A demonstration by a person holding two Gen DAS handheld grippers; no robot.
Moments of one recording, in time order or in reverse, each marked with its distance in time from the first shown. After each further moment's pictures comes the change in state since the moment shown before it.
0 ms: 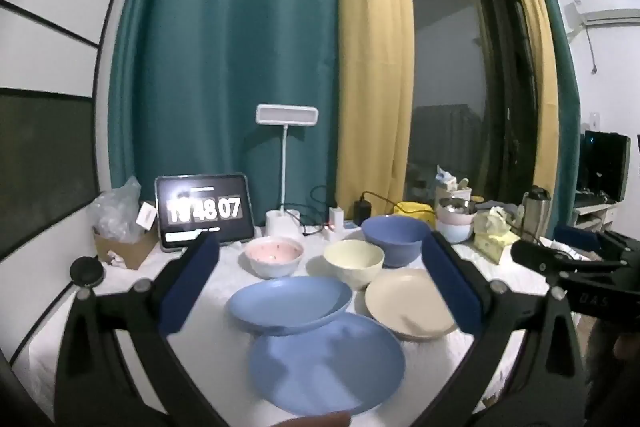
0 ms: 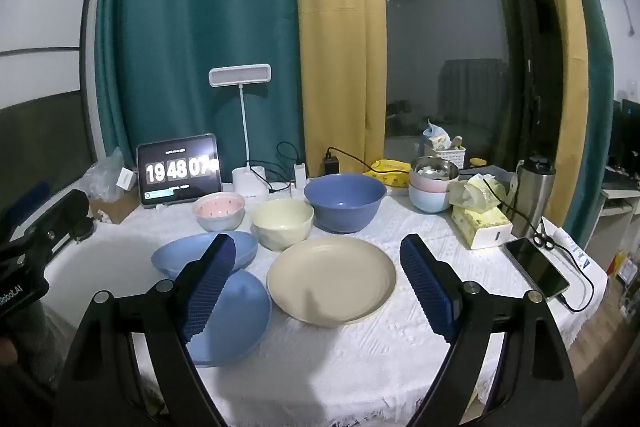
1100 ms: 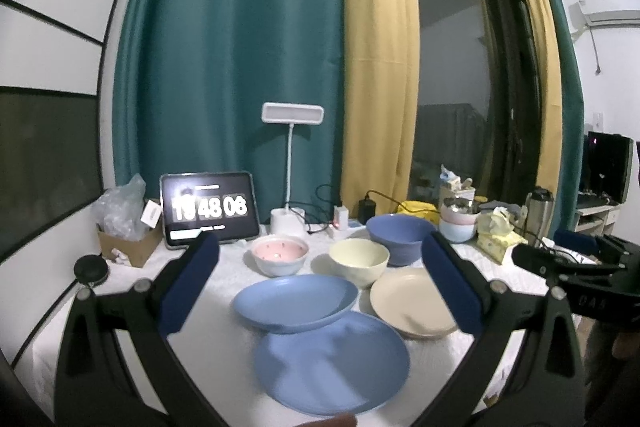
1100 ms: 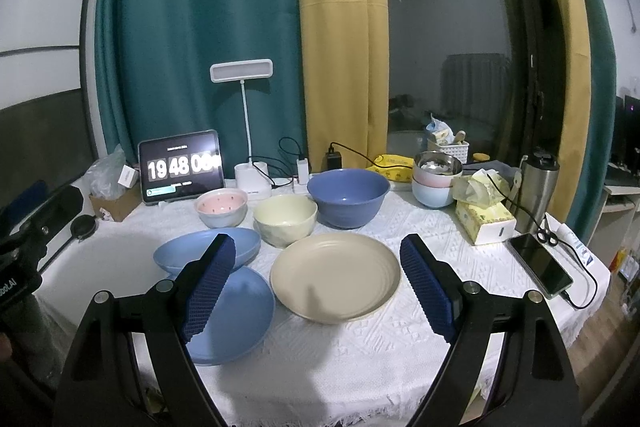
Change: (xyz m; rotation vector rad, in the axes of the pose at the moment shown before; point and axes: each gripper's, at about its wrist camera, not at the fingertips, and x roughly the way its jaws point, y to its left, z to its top) left arm -0.002 -0.003 0.000 0.013 0.004 0.027; right arm 0.006 0.002 -0.003 -0.002 0.016 -0.002
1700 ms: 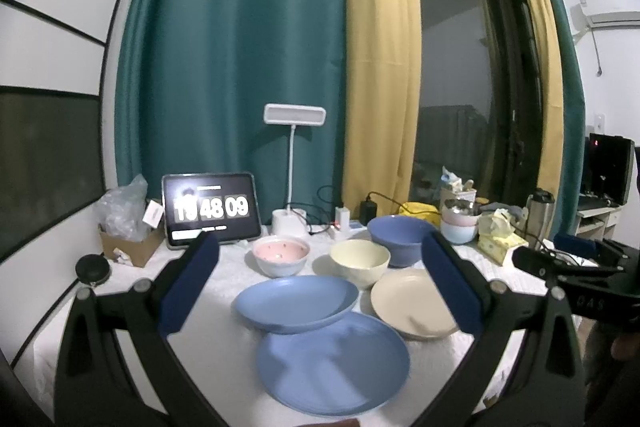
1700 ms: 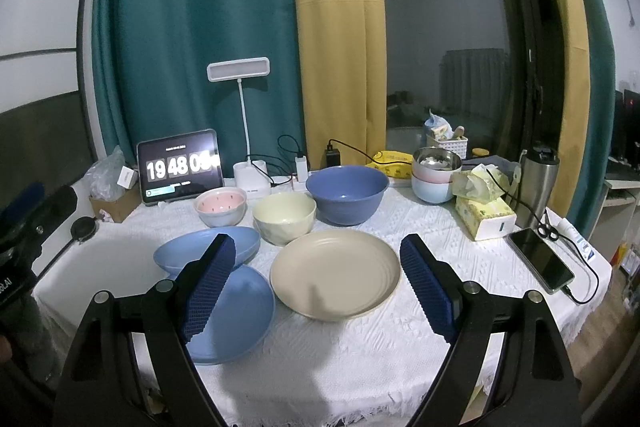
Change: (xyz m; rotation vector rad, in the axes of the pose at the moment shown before) left arm -0.003 0.000 0.003 0.001 -0.001 0.003; right arm 0.003 0.002 -0.005 0.009 0.008 0.005
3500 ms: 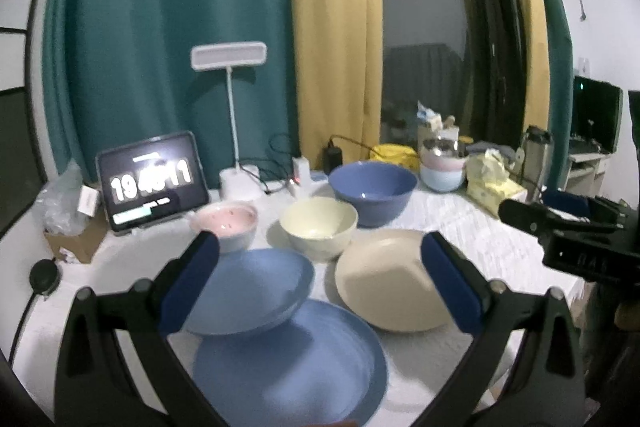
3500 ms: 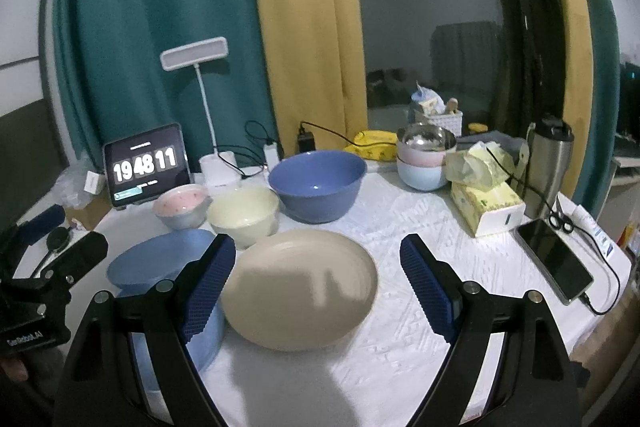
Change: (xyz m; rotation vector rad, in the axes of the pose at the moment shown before) left arm 0.117 -0.068 -0.013 0.108 0.239 -0.092; right arm 0.080 -0.065 0.002 0.089 0.089 -0.013
